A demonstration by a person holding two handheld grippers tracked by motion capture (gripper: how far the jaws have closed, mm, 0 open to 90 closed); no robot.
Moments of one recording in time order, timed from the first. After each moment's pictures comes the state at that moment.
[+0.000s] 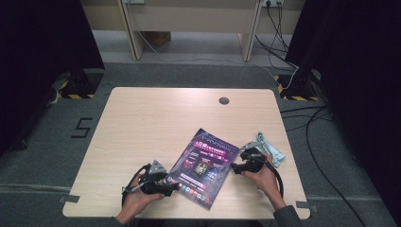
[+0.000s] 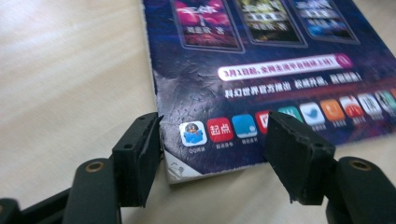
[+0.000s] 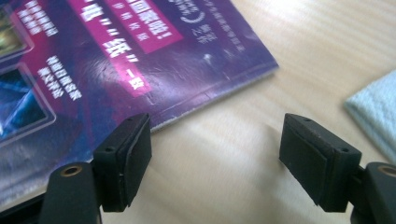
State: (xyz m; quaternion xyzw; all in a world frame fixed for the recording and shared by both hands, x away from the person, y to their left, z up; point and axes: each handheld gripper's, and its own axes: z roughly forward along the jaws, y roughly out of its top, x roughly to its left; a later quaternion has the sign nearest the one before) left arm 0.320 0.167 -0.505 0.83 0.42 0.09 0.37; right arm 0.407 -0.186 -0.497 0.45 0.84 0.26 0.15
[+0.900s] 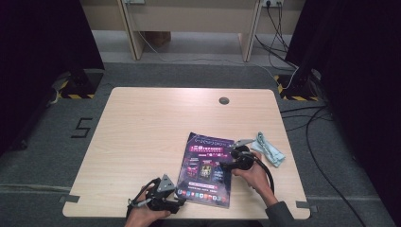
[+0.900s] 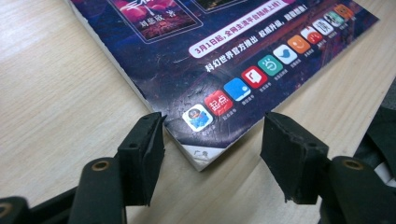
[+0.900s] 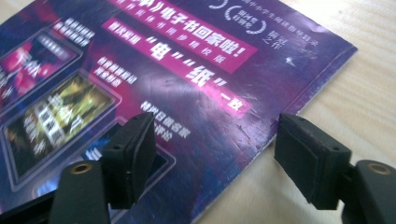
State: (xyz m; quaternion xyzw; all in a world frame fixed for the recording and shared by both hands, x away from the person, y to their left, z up) left arm 0.285 0.140 -0.506 0.86 0.36 0.08 0.36; right arm 0.415 -0.156 -0.496 0.43 0.85 0.30 0.10
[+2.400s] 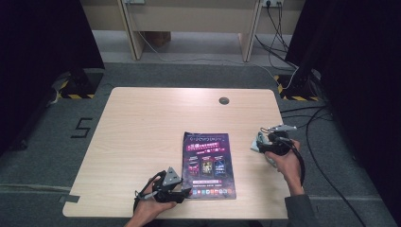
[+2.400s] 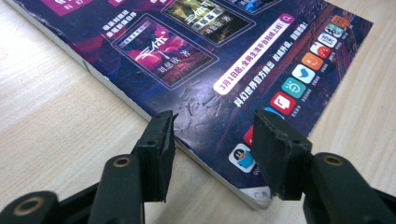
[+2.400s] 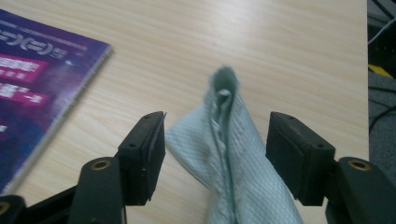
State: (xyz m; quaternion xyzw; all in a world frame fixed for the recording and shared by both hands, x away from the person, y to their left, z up) left arm 0.306 0.127 -0.506 0.85 0.34 0.11 0.39; right arm 0.438 -0.263 -0.453 0.52 0.77 0.29 0.22
